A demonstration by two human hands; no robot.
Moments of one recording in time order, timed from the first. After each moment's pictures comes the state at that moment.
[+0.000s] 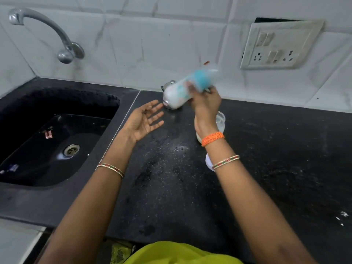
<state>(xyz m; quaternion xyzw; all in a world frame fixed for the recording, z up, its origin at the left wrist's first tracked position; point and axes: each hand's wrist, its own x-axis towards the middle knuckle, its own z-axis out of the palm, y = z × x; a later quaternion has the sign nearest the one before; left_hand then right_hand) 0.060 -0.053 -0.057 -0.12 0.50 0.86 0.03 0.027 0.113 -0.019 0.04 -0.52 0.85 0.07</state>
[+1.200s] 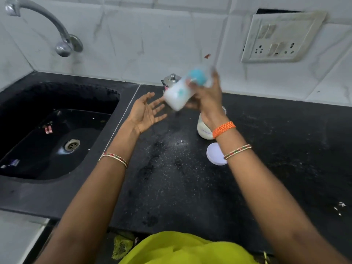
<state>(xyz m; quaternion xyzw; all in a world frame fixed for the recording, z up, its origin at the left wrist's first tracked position) 0.053 -0.052 -0.057 -0.11 0.45 0.89 0.05 0.030 0.127 -0.011 0.06 -0.55 0.83 -0.03</state>
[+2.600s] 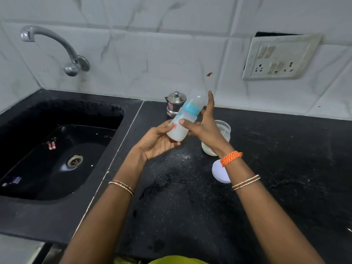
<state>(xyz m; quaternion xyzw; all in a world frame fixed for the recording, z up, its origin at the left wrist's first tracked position) 0.073 -0.037 -0.060 0.05 0.44 0.87 0.19 0.042 0.130 -0.033 0.19 -0.73 0.66 -0.04</state>
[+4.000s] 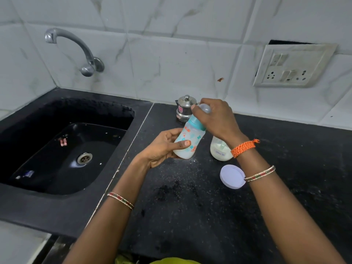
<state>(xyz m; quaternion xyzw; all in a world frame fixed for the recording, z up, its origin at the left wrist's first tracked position) 0.107 -0.045 -0.050 0.07 0.60 0.79 0.13 0.055 0.119 0.028 0.24 -0.89 0.37 0.12</state>
